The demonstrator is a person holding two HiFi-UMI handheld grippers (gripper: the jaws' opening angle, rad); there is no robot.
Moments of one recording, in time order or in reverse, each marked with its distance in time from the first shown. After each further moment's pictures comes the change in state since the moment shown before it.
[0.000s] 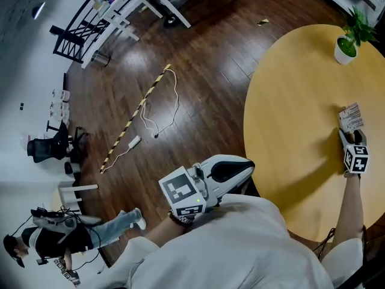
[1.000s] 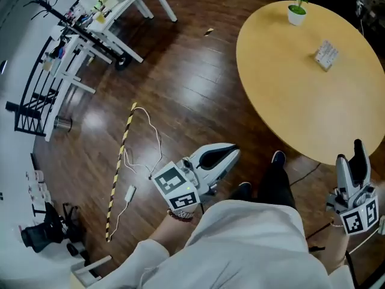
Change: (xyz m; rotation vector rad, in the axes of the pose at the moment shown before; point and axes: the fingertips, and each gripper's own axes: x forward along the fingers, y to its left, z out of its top) left arm -0.246 0.032 -0.038 0.020 -0.065 -0.334; right arm -0.370 0.423 0.129 0.395 -0.817 -0.124
